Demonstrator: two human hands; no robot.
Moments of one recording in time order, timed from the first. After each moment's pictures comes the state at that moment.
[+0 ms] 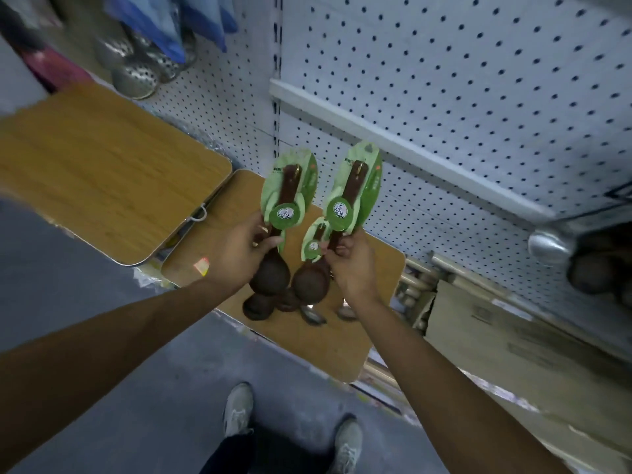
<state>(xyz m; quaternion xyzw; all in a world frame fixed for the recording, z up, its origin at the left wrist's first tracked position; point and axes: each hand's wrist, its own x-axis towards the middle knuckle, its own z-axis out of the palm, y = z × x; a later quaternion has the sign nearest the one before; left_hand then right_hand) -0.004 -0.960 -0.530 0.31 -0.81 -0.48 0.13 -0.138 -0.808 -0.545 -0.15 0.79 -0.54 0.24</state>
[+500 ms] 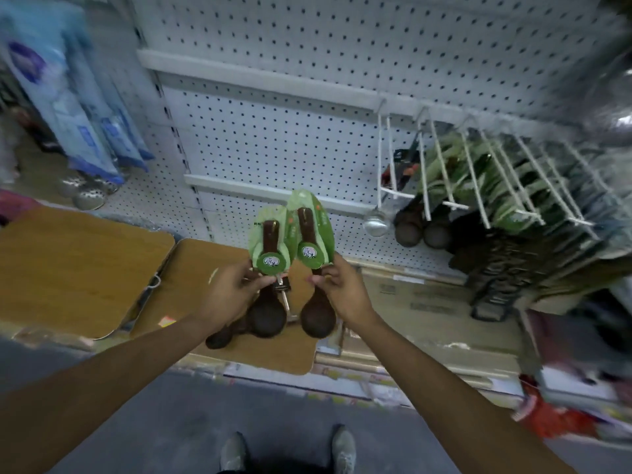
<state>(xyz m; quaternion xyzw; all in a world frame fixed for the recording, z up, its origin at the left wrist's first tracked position) 0.016 -0.810 -0.351 0.17 -0.85 -0.50 0.06 -0.096 -0.617 -0.374 -0.20 0.78 -0.57 0.18</state>
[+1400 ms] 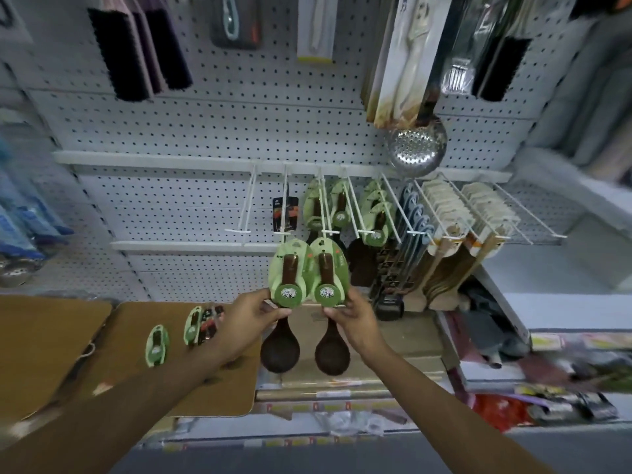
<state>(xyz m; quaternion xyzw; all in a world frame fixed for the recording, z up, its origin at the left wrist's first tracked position) -0.034 -0.599 -0.279 0.05 -0.87 -0.48 0.04 -0.101 -0.380 -0.302 -0.10 0.70 -0.70 0.12</state>
